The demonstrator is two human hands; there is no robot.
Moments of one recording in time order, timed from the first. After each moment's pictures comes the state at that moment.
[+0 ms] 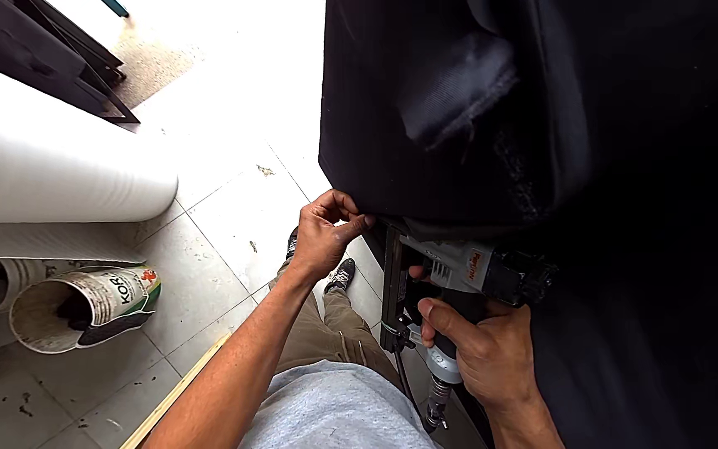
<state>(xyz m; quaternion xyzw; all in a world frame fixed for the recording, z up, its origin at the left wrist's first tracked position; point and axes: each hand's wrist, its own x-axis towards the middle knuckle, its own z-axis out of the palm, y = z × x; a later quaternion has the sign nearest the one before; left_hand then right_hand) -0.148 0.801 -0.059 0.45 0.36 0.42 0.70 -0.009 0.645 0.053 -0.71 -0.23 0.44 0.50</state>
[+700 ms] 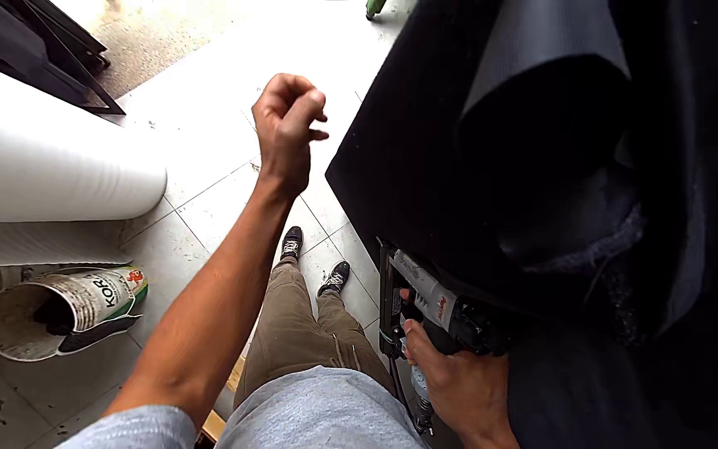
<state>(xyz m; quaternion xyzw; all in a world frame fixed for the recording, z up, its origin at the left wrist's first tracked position) -0.137 0.969 -0.101 0.51 0.25 0.51 0.64 -0.048 0.658 0.042 -0.82 -0.30 0.29 0.39</state>
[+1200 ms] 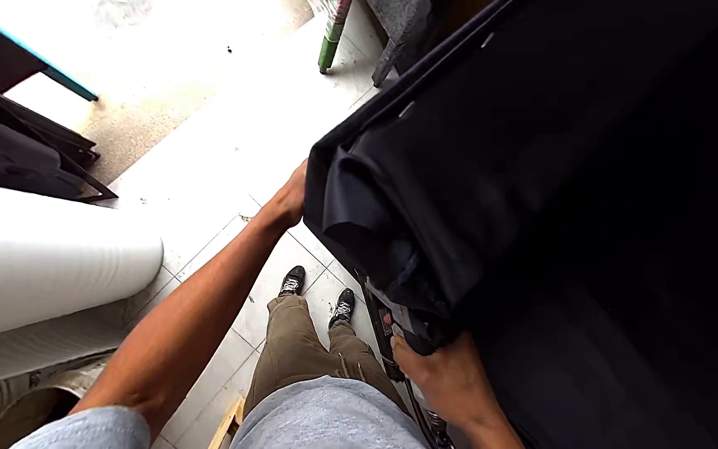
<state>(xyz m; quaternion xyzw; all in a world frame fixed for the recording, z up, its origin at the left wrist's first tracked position) -0.118 0.986 -0.061 0.61 0.20 0.23 0.73 -0.048 0.671 0.064 -0.83 -0.26 0.33 0.37</state>
